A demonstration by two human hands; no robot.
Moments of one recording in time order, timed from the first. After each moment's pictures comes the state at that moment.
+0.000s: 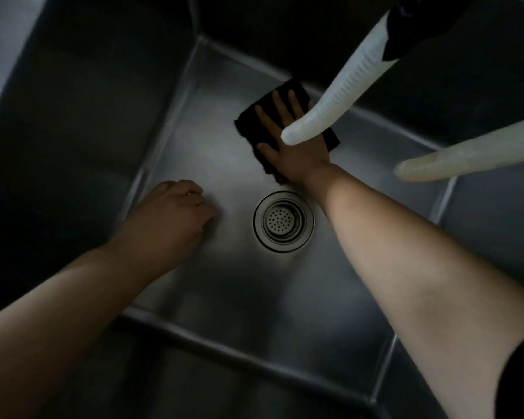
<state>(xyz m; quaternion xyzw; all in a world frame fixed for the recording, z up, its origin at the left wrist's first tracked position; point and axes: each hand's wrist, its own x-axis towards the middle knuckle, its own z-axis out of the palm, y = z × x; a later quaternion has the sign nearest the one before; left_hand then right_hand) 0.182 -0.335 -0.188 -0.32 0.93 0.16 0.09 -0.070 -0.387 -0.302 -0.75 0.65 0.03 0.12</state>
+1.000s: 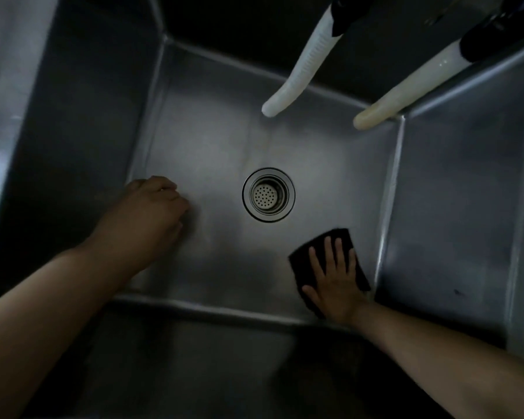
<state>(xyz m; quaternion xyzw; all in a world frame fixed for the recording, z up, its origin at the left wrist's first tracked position) 0.227 -0.330 -0.163 -0.27 0.94 0.19 0.10 -0.040 -0.066 -0.262 -0.61 0.72 0.23 0.24</state>
